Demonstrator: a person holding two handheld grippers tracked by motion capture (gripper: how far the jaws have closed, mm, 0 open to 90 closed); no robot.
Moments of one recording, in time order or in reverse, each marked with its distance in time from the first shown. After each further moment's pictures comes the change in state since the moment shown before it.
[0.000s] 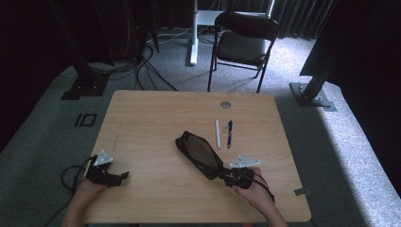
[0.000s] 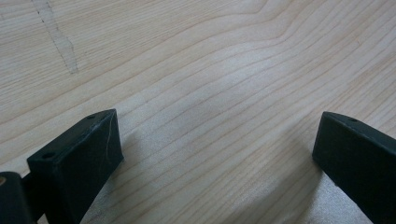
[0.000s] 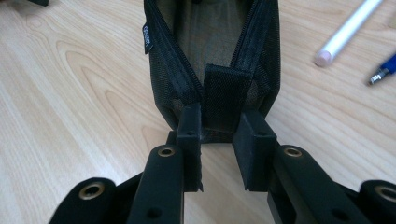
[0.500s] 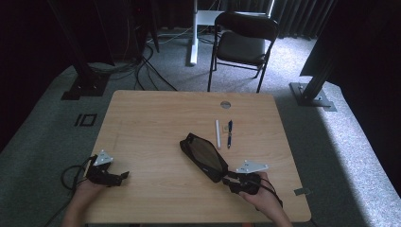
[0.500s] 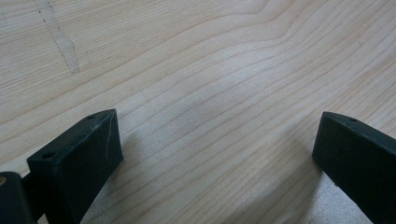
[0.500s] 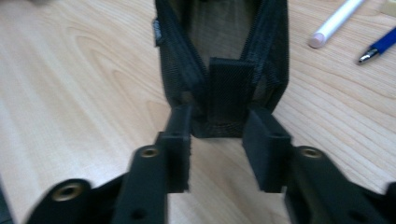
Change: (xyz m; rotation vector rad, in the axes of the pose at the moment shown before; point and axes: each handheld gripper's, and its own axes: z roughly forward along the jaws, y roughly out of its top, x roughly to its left) left arm 0.000 0.000 0.000 0.001 0.003 -0.002; right arm -0.002 -0.015 -0.018 -0.005 0.028 -0.016
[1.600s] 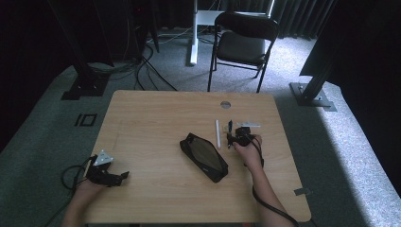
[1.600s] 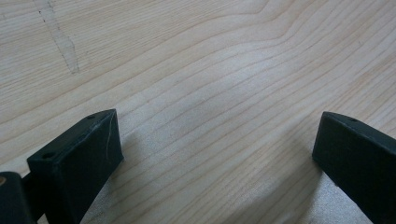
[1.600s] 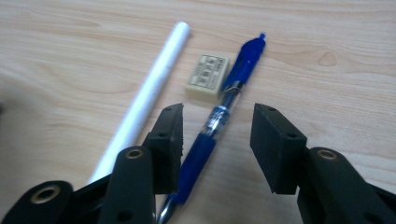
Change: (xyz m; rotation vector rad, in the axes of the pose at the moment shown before) left arm 0.000 0.000 0.000 0.000 0.000 -0.001; right arm -0.126 0.066 0.098 -0.018 -0.383 0.306
